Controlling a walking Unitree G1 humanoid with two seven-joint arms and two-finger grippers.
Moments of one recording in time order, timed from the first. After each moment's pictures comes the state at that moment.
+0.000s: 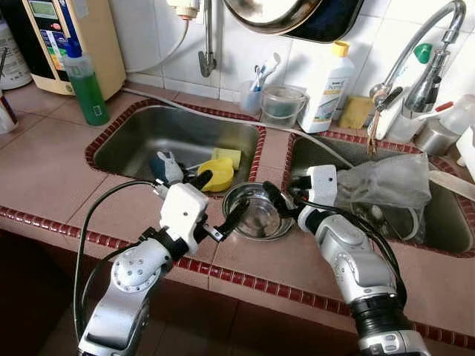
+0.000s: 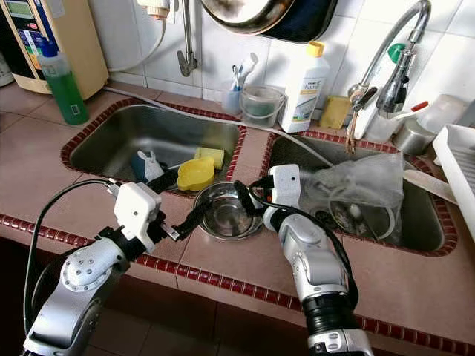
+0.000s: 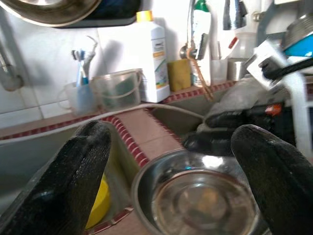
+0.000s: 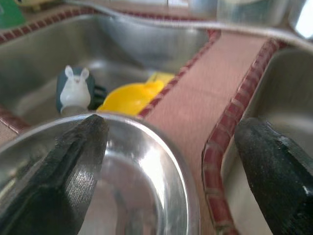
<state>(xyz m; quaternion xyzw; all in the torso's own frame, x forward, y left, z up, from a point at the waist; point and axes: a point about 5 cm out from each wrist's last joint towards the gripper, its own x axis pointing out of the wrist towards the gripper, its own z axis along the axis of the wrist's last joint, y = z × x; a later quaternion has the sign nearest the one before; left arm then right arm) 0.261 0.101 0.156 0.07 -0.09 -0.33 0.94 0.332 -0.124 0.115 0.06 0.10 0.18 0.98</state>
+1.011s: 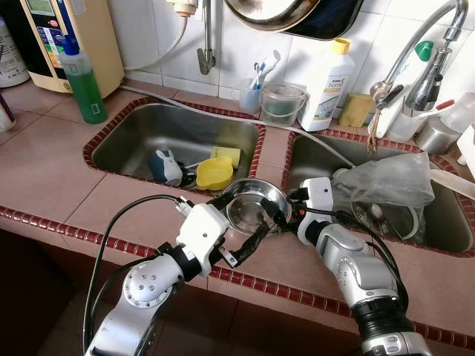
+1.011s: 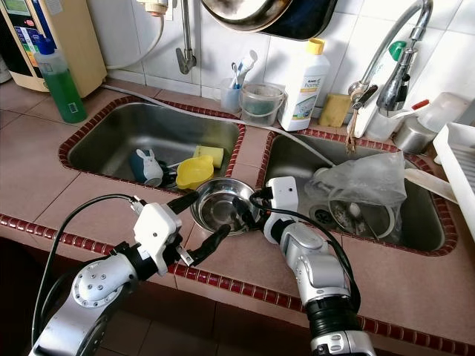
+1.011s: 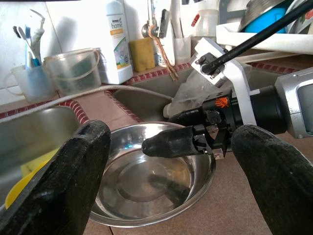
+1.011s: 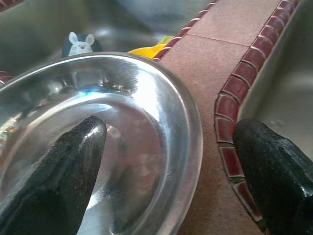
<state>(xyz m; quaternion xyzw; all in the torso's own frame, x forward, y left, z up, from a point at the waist) 0.243 0.085 0.140 0.08 -0.05 -0.39 0.92 0.327 -0.126 0.098 0.08 0.15 0.21 0.96</state>
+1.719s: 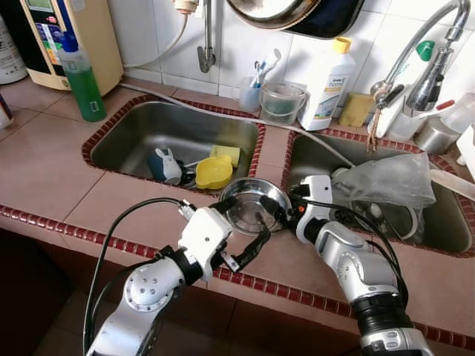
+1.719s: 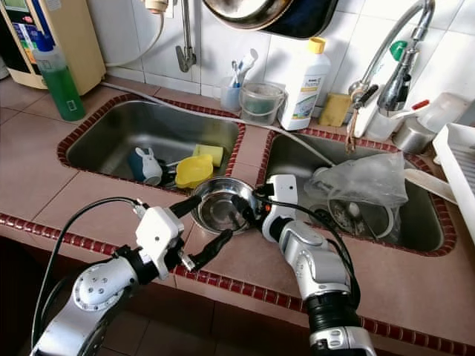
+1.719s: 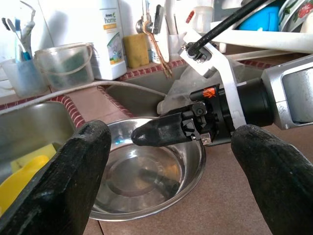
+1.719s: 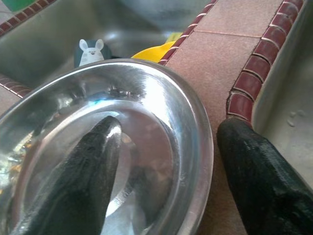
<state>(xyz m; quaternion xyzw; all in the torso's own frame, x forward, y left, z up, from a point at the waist) 0.239 0.083 0.138 0.08 -0.04 -0.40 0.91 0.331 -0.123 0.103 0.14 0.17 0.22 0.95</state>
